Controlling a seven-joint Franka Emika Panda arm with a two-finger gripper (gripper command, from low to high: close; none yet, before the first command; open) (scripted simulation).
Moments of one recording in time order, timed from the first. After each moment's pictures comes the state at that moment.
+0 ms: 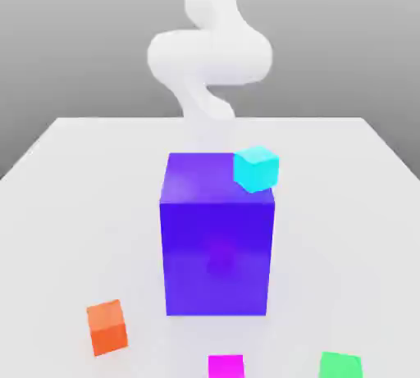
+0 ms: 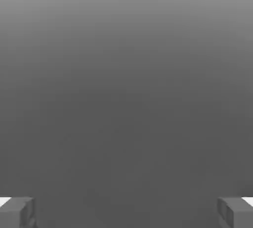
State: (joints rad) arm 0.06 -0.73 -0.05 -2.30 0.02 2.31 0.70
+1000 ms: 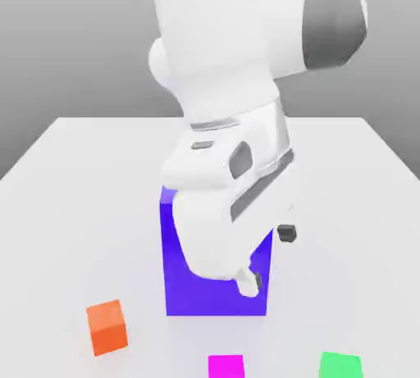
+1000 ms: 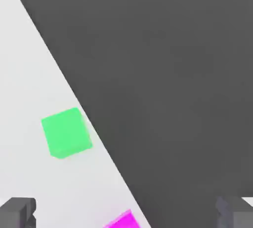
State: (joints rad) arm 0.41 0.09 -0.34 -2.30 0.44 2.48 -0.60
